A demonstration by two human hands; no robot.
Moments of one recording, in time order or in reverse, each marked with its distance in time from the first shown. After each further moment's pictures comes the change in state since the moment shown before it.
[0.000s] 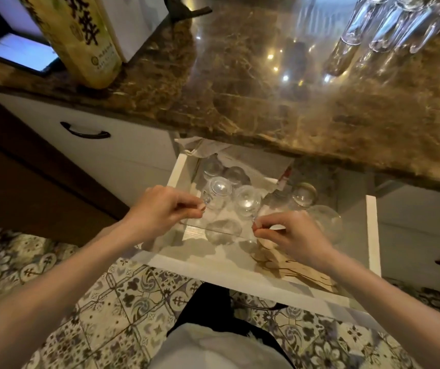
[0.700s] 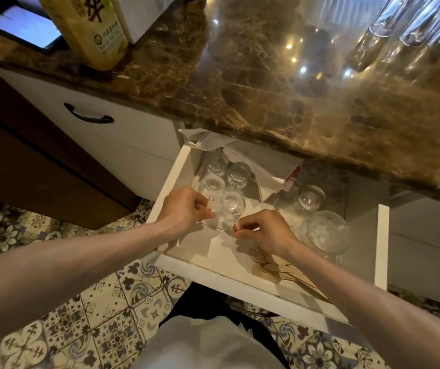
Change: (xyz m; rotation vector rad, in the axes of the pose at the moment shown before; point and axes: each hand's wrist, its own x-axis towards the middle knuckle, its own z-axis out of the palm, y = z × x) left_hand 0.036 -0.009 0.065 -0.161 0.069 -0.443; right_hand 0.050 0.028 0.041 0.020 -0.167 0.077
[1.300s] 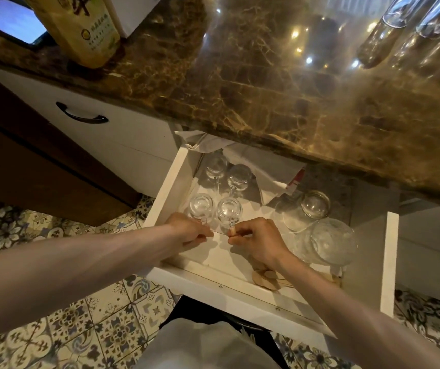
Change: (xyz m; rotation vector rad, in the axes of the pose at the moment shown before) left_hand 0.007 -0.001 0.022 -0.605 -0.103 -0.673; right_hand 0.018 0.012 0.025 0.122 0.057 0.125
